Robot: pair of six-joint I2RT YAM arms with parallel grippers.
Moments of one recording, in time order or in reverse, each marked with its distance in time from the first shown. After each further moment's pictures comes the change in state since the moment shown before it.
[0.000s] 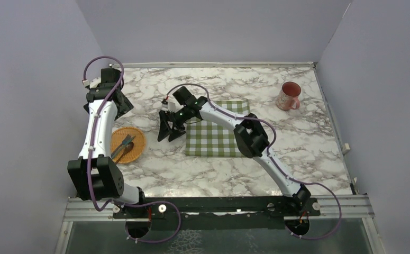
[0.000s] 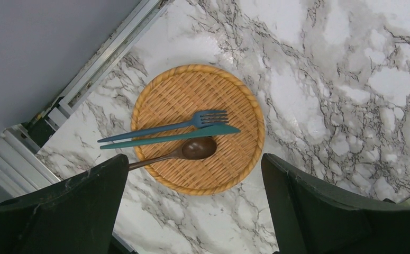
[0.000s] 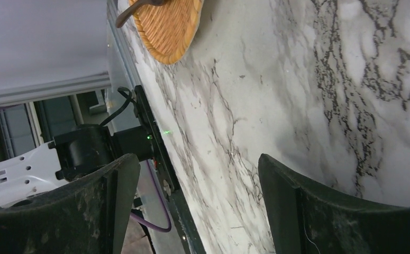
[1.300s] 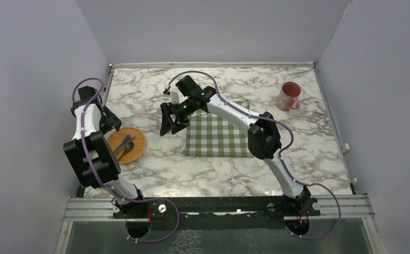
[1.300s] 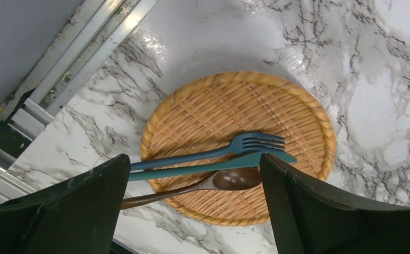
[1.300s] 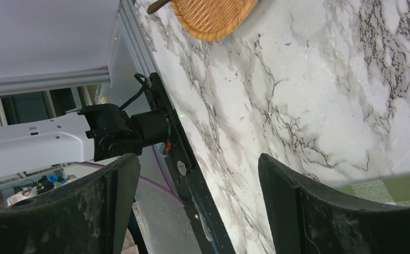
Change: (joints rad) left arm 0.322 0.171 -0.161 0.163 0.305 0.195; right arm 0.008 -0.221 -0.073 -0.135 0.087 -0.077
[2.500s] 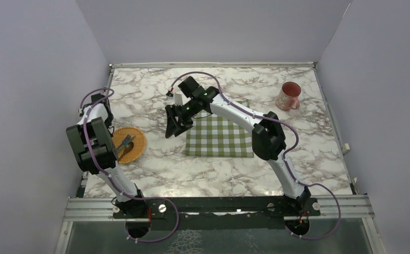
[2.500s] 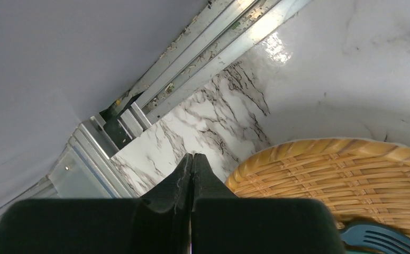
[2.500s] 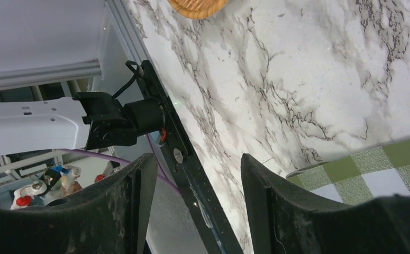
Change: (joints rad) left arm -0.037 0.174 -0.040 0.015 -0.453 0.045; right arm 0.000 -0.065 -0.089 -0.047 0.036 -0.027
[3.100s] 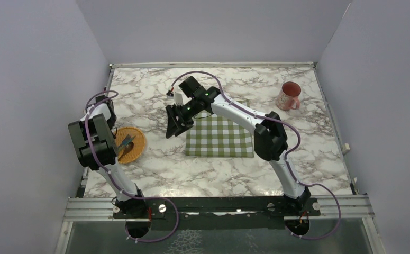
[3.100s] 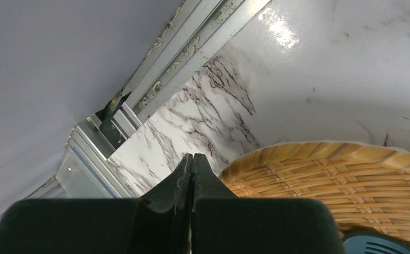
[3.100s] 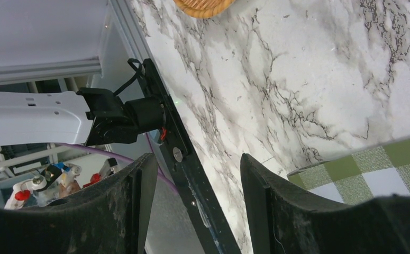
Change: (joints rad) left arm -0.031 0.047 -0.008 0.002 -0.003 0.017; right arm 0.000 -0.032 -0.031 0.026 -0.003 -0.015
